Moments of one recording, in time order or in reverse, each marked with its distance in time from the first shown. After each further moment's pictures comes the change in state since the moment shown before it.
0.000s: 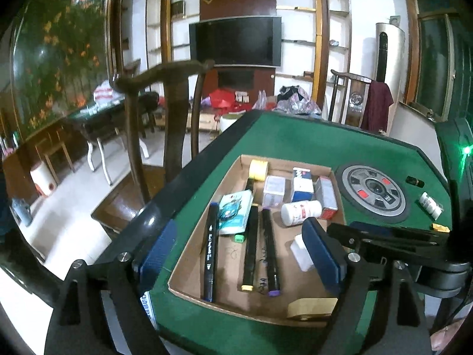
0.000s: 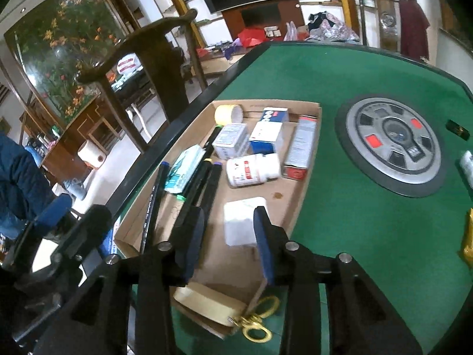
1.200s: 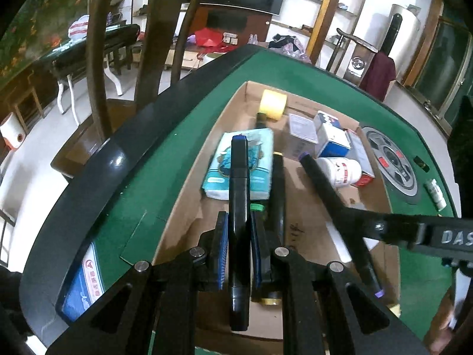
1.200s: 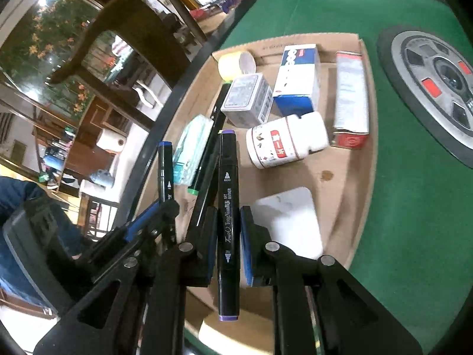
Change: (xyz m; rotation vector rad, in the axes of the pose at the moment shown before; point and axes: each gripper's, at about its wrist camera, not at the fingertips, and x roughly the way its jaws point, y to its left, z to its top) left arm 0.118 0.043 -0.029 -0.108 0.305 -0.157; right arm 0.097 0.003 0.015 0.161 0.260 0.140
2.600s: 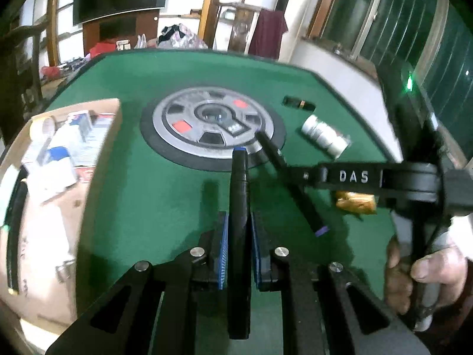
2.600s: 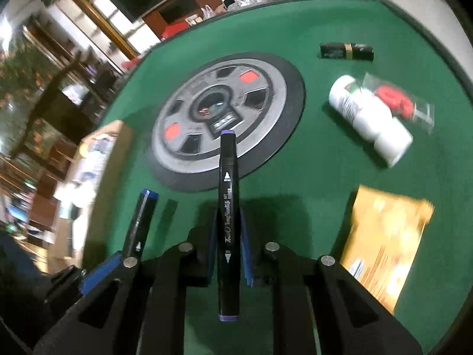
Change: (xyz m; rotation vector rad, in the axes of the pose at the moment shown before) left arm -0.014 -0.259 -0.035 0.297 0.046 -0.315; right arm -0.170 -0.228 -0.029 0.167 -0.213 -0.179
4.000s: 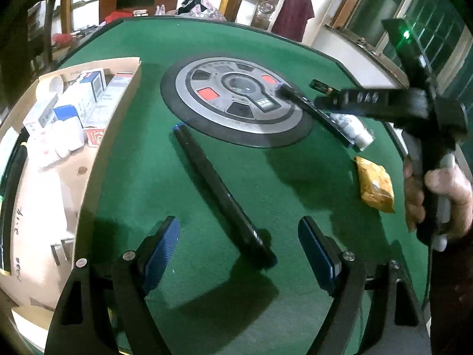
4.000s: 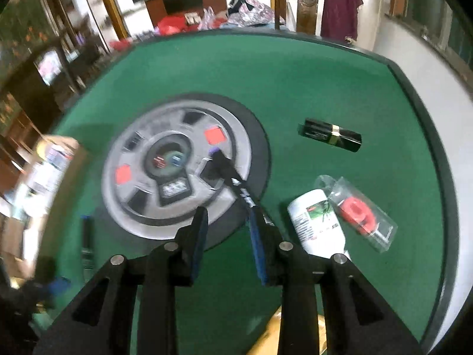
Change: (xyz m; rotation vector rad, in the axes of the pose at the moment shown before) left arm 0.028 0.022 -0.004 -0.096 0.138 0.043; right arm 0.020 0.004 0.072 -0.249 -0.013 -0.286
